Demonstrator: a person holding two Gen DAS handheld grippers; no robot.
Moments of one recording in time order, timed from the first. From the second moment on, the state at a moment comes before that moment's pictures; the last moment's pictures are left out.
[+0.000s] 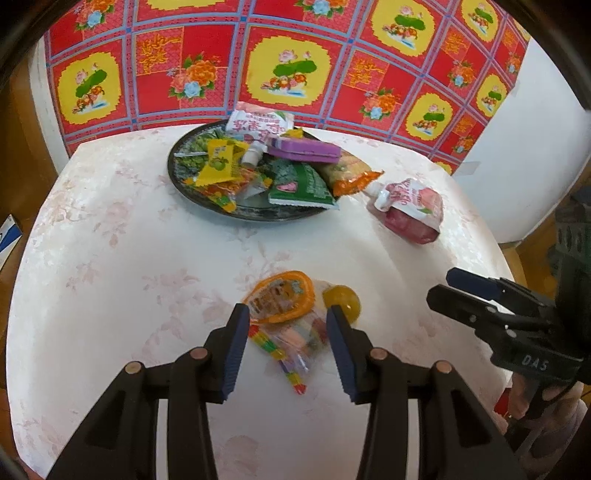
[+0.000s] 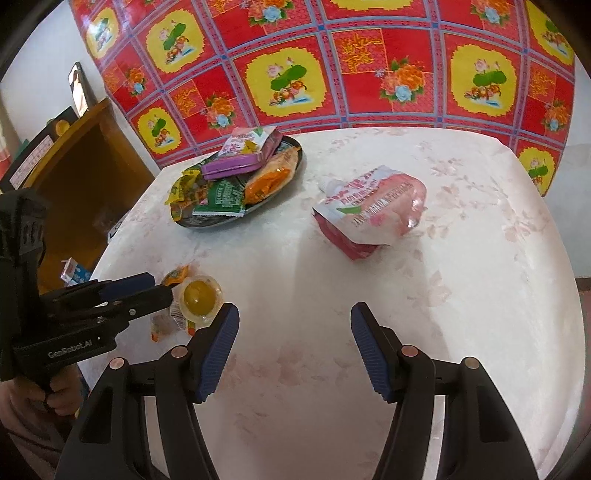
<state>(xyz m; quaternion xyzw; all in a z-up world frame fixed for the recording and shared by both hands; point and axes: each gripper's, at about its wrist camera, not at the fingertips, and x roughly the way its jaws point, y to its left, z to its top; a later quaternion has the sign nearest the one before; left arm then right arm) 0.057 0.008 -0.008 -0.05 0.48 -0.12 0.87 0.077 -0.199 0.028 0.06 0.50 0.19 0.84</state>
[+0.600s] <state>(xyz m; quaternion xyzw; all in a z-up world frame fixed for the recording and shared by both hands) 0.073 0.014 -0.017 -0.08 0.47 -0.12 0.87 0.075 -0.194 0.020 0.07 0.51 0.20 0.83</state>
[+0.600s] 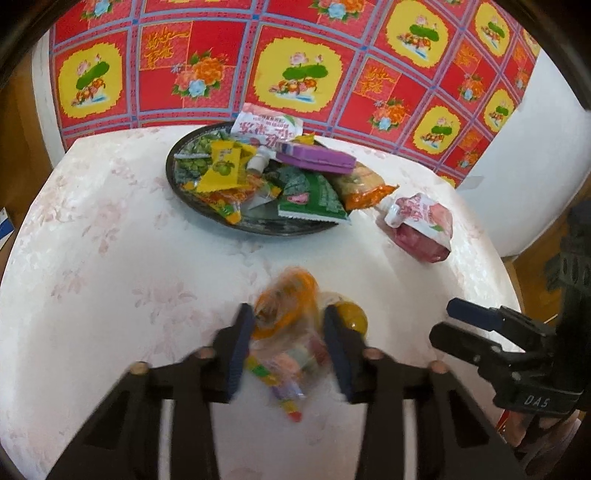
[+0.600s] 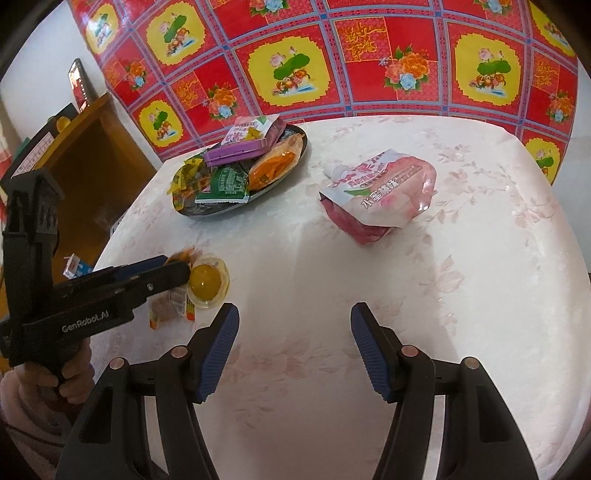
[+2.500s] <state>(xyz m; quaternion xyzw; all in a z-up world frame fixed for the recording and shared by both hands) 0.060 0.084 -0.017 -0.10 0.44 -0.03 0.89 0.049 -0.099 0.022 -0.01 0.52 0.33 0.79</state>
